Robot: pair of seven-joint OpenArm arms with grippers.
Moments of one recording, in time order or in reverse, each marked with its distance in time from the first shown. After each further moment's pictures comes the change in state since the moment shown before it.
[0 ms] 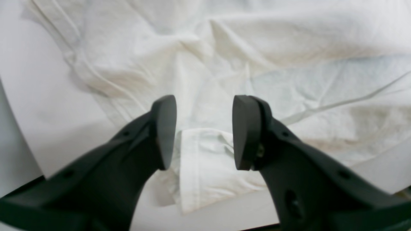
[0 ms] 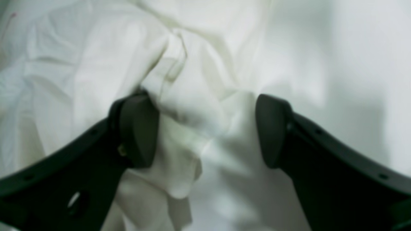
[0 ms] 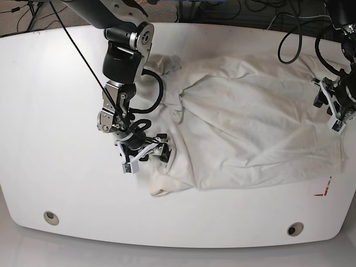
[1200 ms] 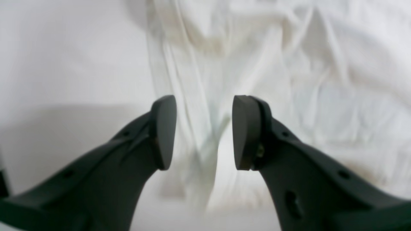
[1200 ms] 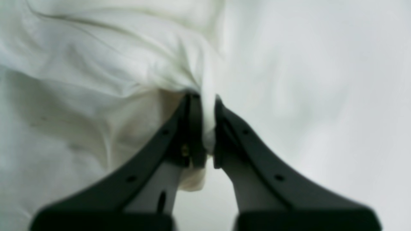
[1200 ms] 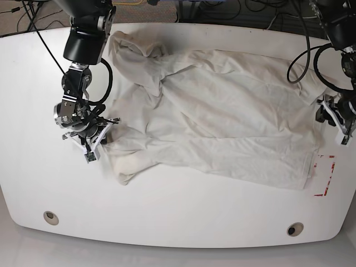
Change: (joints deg) left arm -13.1 4.0 -1.6 -16.6 2.5 0.0 -2.8; right arm -8.9 17.6 -9.2 20.3 -1.5 0.2 -16.3
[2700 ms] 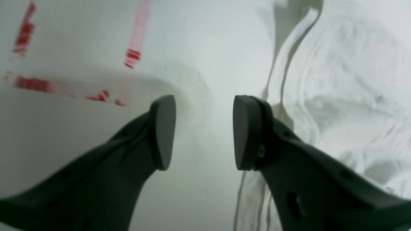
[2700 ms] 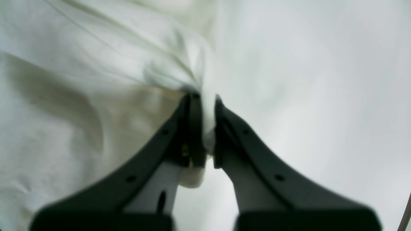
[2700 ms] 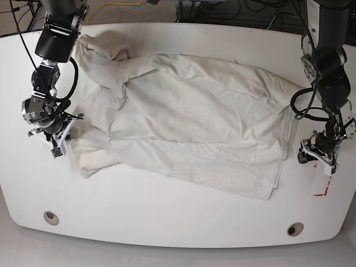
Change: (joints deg) left arm -28.7 5.0 0.3 -51.5 25.0 6.5 -39.4; right arm -2.1 10.8 3.4 0.5 0.4 3.8 0.6
